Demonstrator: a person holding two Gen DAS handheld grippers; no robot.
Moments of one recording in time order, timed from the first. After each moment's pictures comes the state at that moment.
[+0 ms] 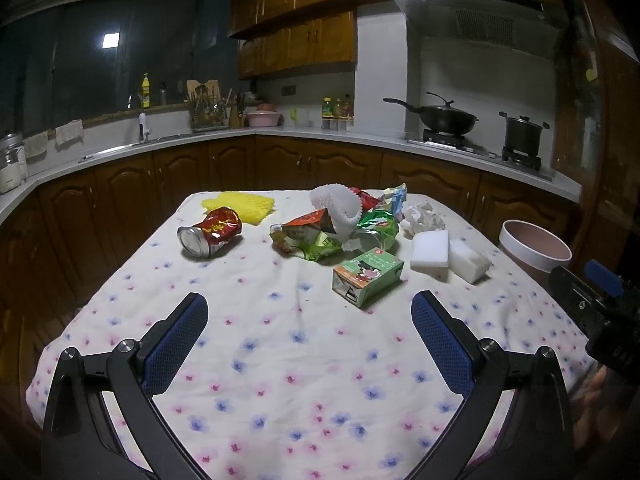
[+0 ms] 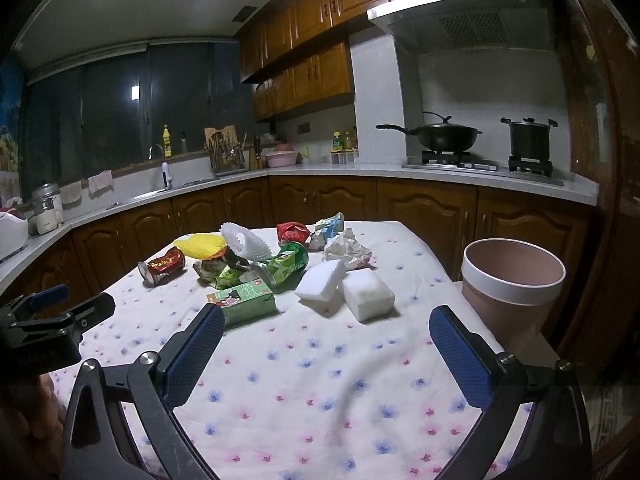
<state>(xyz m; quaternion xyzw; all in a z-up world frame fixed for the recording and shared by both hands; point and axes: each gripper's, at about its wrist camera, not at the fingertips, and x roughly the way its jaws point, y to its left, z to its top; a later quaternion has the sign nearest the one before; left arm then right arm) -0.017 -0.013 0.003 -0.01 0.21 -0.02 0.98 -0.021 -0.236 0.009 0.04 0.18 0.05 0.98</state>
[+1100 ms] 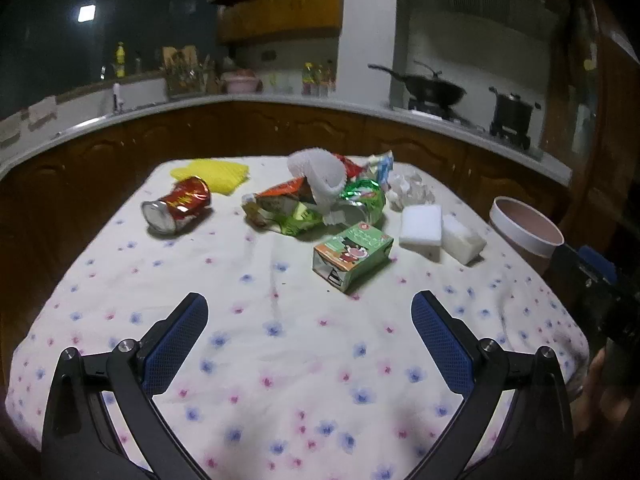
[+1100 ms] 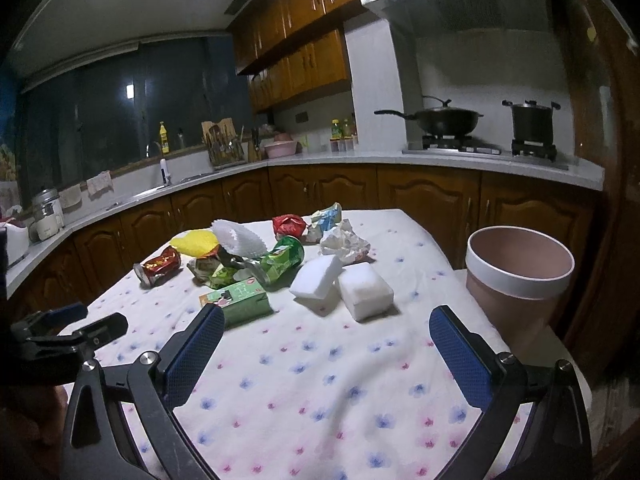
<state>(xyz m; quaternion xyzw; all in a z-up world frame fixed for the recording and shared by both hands) 0.028 -0.017 -0.012 -0.02 0.28 -0.07 0.96 0.000 -0.245 0.006 0.06 0.20 0.05 0.98</state>
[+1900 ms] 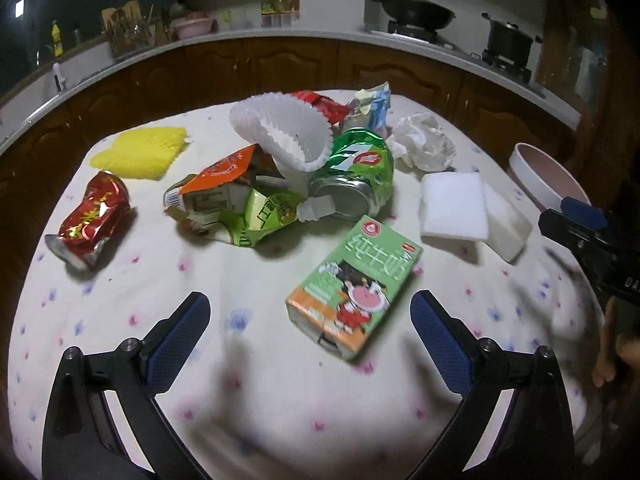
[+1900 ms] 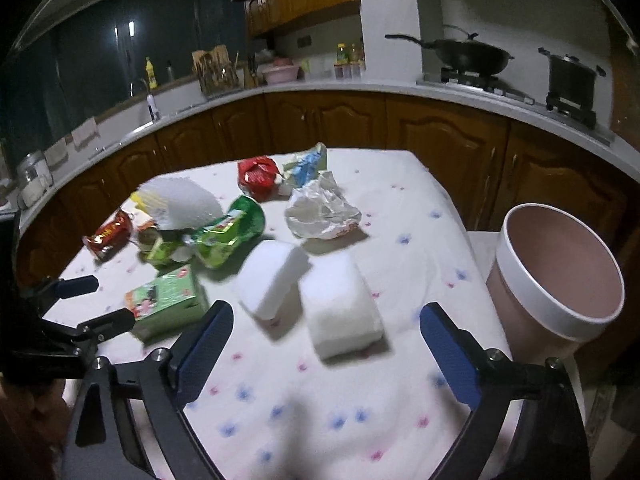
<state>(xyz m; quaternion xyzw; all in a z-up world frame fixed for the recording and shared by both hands) 0.164 -0.051 -0.044 0.04 0.40 -0.11 0.91 0.146 -0.272 -0.021 0.03 0.35 0.08 0.93</state>
